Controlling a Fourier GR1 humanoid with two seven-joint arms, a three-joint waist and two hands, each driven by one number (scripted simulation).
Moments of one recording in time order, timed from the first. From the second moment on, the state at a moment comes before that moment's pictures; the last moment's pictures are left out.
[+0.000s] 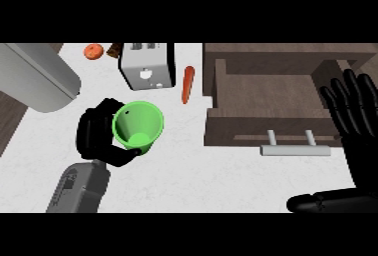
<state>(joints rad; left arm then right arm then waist) -0.30 0.04 0.08 -1.19 0.25 -0.19 -0.61 -0.08 -0.10 -0.06 -2.10 -0.16 0.12 0.19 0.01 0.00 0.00</state>
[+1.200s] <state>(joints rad) -0.84 0.00 -0.03 -1.23 0.21 0.19 -0.17 -0.06 -0.10 -0.08 -2.08 -0.16 0.14 0.15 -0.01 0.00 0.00</state>
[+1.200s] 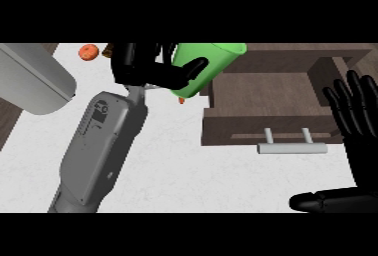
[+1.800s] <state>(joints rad) -1.09 0.00 -0.09 -0.89 0.26 0.30 -0.21 -0.09 -0.10 -0.08 -2.05 -0.16 0.15 0.14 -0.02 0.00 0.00</state>
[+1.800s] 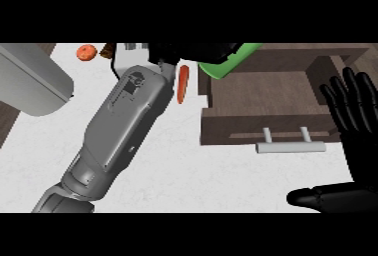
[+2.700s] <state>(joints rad) -1.29 0.00 -0.33 -0.45 0.50 0.38 -0.36 -0.12 -0.11 -0.08 -2.02 -0.17 0.17 0.13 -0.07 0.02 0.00</state>
